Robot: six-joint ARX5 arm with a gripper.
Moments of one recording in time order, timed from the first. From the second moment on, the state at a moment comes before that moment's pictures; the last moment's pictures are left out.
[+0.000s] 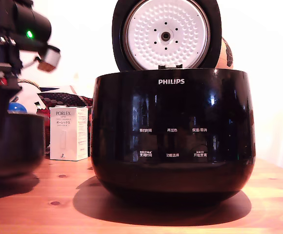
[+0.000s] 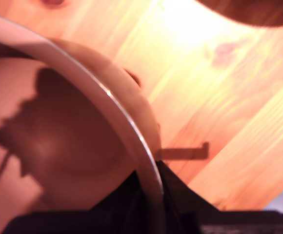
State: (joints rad) arm -0.35 1.62 1.31 -1.18 -0.06 0.60
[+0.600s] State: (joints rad) arm -0.52 1.54 1.56 -1.37 -0.15 0.51
